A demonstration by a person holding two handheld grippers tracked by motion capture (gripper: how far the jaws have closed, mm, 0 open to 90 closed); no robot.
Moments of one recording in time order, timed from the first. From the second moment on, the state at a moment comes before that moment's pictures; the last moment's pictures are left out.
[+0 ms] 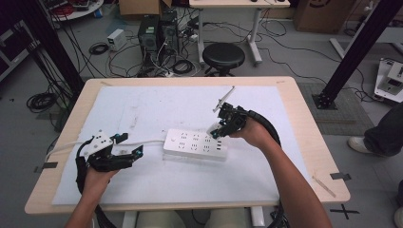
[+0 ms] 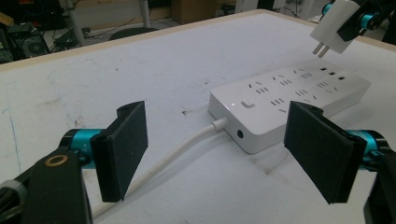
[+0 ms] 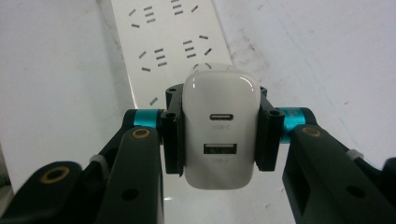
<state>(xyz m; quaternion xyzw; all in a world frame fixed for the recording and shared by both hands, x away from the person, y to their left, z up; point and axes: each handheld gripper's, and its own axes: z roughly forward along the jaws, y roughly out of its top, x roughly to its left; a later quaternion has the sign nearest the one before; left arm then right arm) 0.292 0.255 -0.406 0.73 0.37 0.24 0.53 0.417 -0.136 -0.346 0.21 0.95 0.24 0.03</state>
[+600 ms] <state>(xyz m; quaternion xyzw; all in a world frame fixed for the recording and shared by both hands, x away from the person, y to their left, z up) 0.295 0.259 -0.411 0.73 0.37 0.24 0.53 0.428 -0.105 -0.357 0.14 0.98 0.16 0.03</state>
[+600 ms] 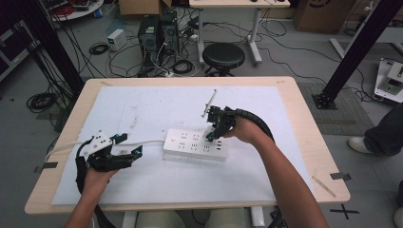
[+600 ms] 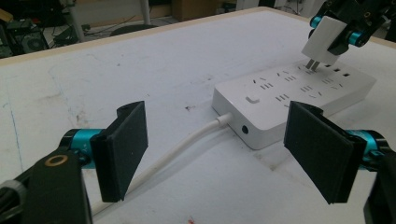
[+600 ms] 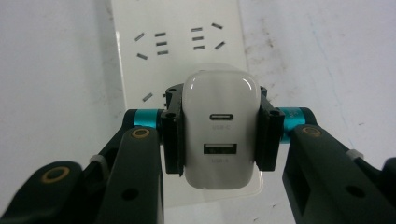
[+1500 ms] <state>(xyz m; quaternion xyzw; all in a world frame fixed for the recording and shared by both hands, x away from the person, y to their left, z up) 0.296 0.255 -0.414 0.73 0.38 0.23 0.53 0.426 -0.065 -0.355 0.08 0.99 0.05 0.05</state>
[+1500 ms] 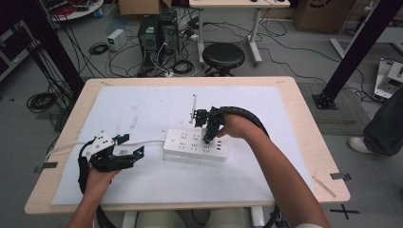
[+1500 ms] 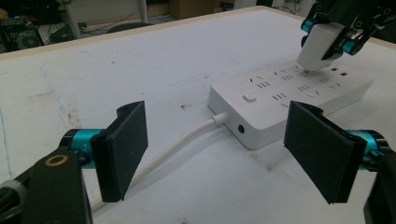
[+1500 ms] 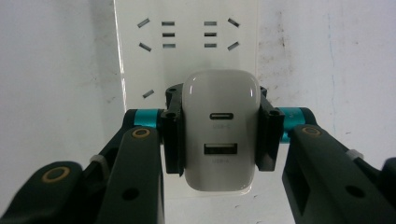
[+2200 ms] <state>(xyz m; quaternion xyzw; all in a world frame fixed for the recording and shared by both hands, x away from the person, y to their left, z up) 0.299 0.254 -0.416 0.73 0.38 0.23 0.53 0.431 -0.061 -0.365 0.09 0.99 0.03 0.04</state>
